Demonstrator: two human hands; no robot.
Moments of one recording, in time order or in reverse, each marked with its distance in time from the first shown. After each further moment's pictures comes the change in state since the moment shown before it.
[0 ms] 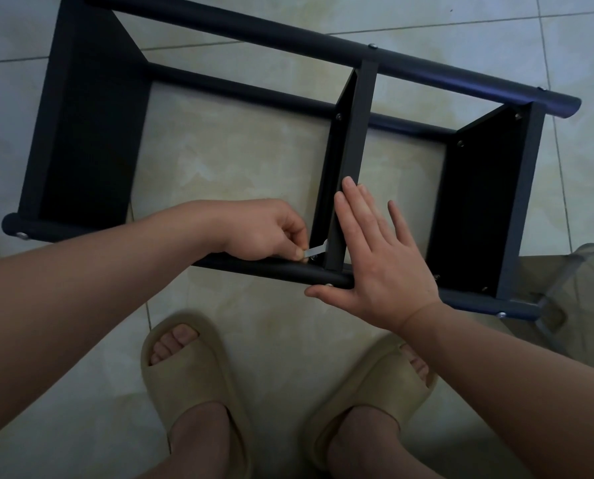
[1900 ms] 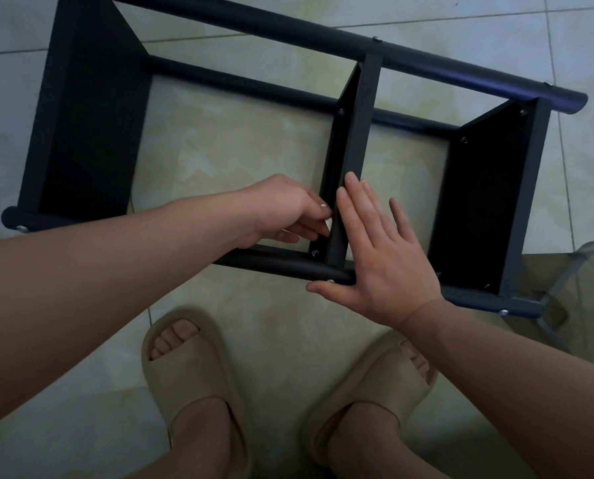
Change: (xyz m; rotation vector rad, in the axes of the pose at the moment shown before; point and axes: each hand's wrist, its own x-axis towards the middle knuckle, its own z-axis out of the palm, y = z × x) left_hand 0.017 0.018 0.009 -0.639 0.220 -0.152; right_hand 0.000 -0.001 -0.001 0.000 0.013 0.010
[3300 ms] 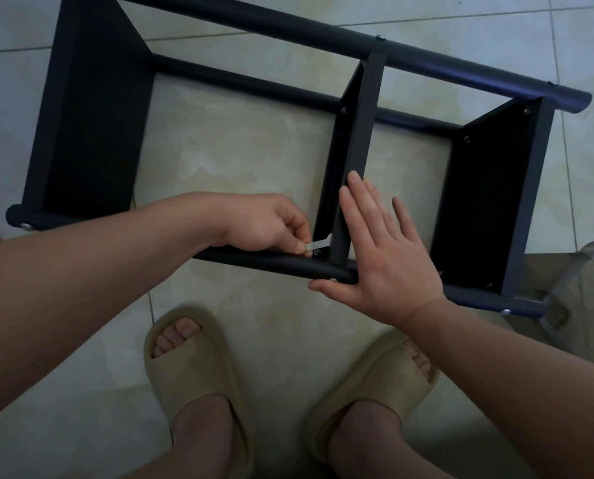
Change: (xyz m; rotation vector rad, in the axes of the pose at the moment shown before) left_hand -0.012 -0.015 -0.024 0.485 -0.276 0.105; right_hand -0.001 0.000 0.002 -0.003 0.022 -0.002
